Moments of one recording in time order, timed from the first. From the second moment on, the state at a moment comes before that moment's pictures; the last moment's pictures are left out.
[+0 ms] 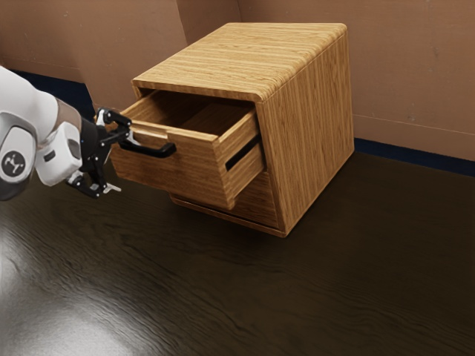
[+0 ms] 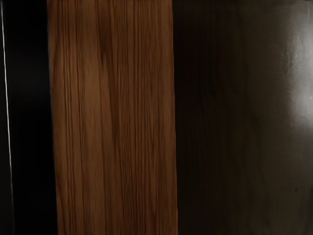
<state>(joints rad) 0.23 -0.40 0.07 -2.17 -0.08 2.41 1.86</state>
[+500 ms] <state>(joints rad) 0.21 -0.51 0.09 -2.24 -0.10 2.31 1.86</state>
